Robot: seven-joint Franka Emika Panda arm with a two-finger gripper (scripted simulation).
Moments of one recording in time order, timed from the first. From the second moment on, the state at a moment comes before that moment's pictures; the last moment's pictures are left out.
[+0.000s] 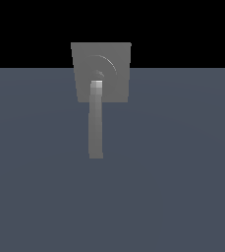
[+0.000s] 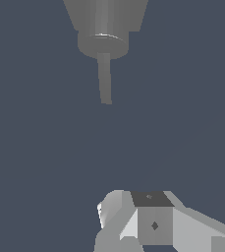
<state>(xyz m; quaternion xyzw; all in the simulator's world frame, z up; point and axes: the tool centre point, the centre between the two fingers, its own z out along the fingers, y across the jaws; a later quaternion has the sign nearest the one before) -0.255 0.003 0.480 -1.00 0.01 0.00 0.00</state>
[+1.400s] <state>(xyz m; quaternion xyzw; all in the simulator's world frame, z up) -0.252 0.000 0.503 -1.00 -0.04 -0.04 -0.06</state>
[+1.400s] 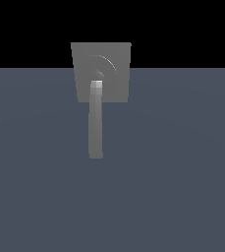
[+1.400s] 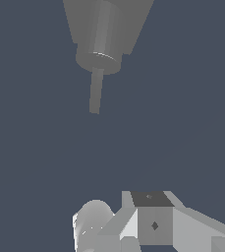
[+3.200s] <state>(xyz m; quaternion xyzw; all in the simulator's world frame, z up) -0.207 0.123 0.600 -0.47 -0.44 0.20 -0.74</state>
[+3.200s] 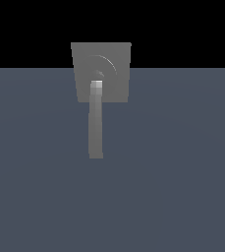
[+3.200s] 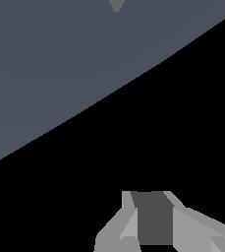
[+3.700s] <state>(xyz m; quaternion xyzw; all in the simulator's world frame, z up) -0.173 0.196 0.560 -0.20 -0.46 0.40 -0.77</state>
